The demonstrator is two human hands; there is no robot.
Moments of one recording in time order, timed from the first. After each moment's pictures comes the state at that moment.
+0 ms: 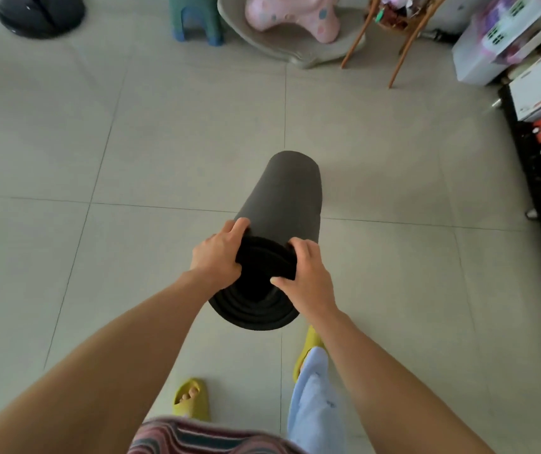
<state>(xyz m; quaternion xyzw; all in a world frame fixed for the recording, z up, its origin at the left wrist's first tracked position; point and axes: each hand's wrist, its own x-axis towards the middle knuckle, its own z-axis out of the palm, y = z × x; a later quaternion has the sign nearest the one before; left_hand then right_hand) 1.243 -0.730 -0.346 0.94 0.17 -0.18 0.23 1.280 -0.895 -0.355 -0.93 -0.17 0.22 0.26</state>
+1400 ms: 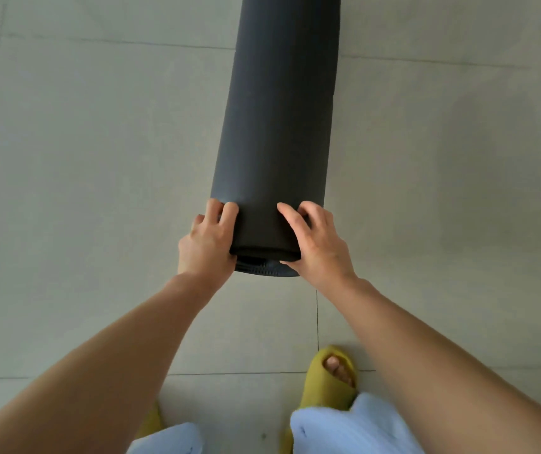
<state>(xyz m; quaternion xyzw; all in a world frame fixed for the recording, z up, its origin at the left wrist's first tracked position) 1.021 -0.825 -0.731 0.96 0.21 -0.12 0.17 1.094 -0.987 -0.747 -0.92 -0.32 0.14 0.17</state>
